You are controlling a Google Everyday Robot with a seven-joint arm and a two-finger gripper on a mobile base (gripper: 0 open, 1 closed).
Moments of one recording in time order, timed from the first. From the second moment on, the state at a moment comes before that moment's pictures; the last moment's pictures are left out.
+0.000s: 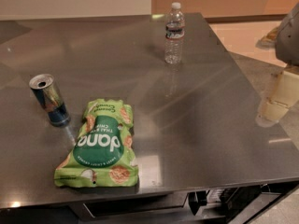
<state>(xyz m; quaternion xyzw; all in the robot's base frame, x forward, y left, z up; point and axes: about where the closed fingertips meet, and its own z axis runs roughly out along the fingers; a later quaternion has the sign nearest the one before) 0.438 -0.216 0.977 -0.60 0.78 -0.04 0.16</state>
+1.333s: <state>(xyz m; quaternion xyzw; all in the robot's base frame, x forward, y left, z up) 0.501 -0.212 0.966 -0.58 0.80 0.02 0.18</state>
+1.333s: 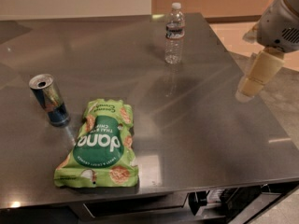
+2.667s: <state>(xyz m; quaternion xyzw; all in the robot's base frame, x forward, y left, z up) 0.661 -0.166 0.925 -0.47 0.84 0.06 0.27</state>
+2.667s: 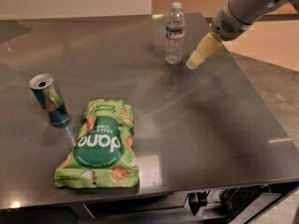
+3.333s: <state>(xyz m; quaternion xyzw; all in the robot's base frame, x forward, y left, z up) 0.727 -0.145 0.915 -0.43 0.85 0.08 0.29</state>
